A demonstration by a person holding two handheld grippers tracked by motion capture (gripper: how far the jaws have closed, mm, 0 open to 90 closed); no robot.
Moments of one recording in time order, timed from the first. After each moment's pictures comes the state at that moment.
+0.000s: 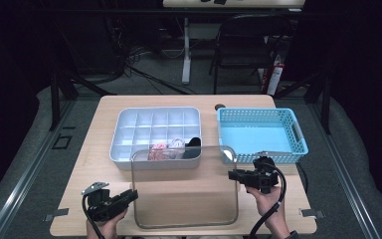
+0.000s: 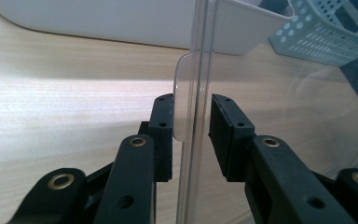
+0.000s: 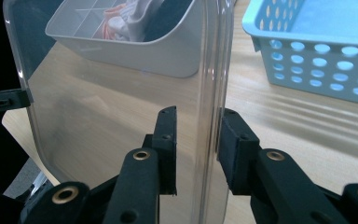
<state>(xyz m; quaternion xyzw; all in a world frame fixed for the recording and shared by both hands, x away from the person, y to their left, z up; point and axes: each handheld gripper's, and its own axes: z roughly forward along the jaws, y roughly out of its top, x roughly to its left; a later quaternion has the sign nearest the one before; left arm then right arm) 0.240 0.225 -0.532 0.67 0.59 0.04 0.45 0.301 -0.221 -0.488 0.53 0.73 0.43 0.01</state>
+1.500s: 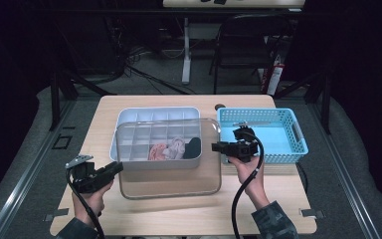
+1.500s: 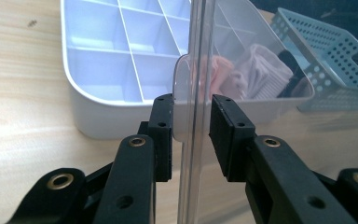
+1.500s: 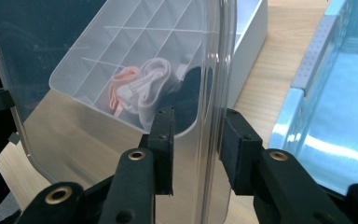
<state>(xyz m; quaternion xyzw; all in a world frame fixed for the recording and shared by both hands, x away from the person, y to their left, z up) 0.292 0.258 -0.490 0.65 0.58 0.12 0.47 0.372 -0.177 -0.456 0.52 0.73 0.44 0.03</state>
